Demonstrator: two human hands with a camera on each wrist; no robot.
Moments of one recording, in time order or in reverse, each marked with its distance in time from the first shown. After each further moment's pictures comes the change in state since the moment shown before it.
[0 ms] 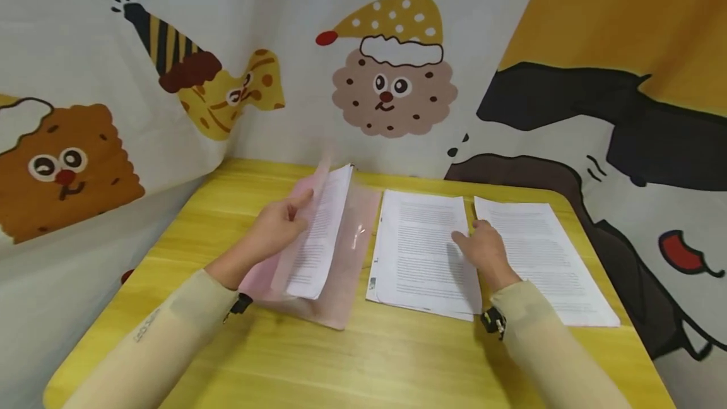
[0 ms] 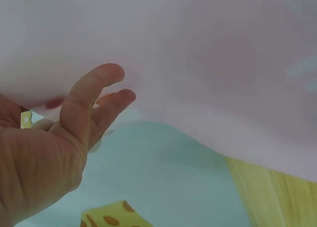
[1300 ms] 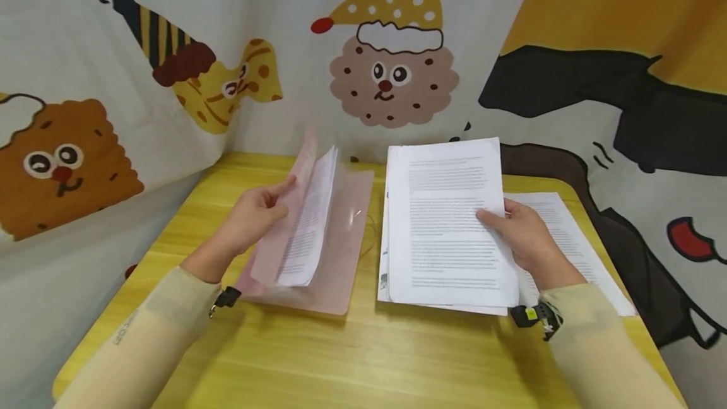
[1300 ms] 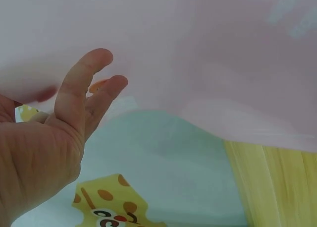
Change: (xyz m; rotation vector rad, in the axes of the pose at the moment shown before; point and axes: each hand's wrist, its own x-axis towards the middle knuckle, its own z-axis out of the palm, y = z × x) left_hand -0.007 -0.005 -0.030 -0.194 -0.022 -0.095; right_hand -0.017 0.017 -0.051 0.561 -0.099 -0.012
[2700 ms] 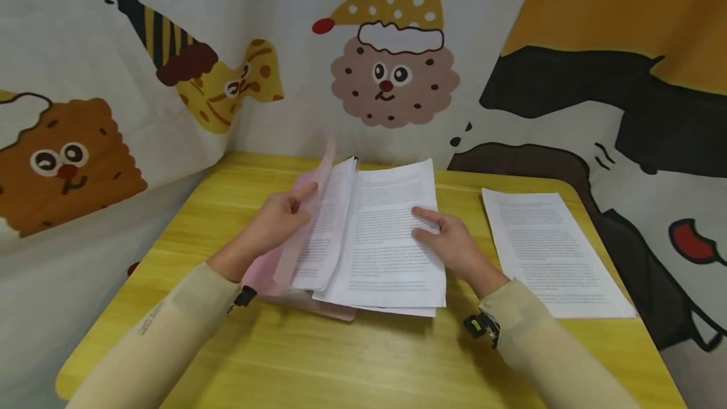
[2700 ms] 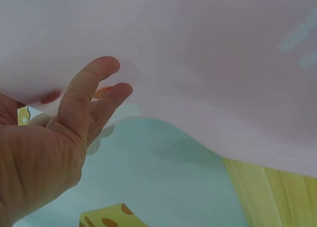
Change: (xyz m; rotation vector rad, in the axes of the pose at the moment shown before) left_hand 0.004 0.011 0.032 0.136 -0.050 0.046; right_hand -0.003 -0.015 0.097 -0.098 -0.124 -0.226
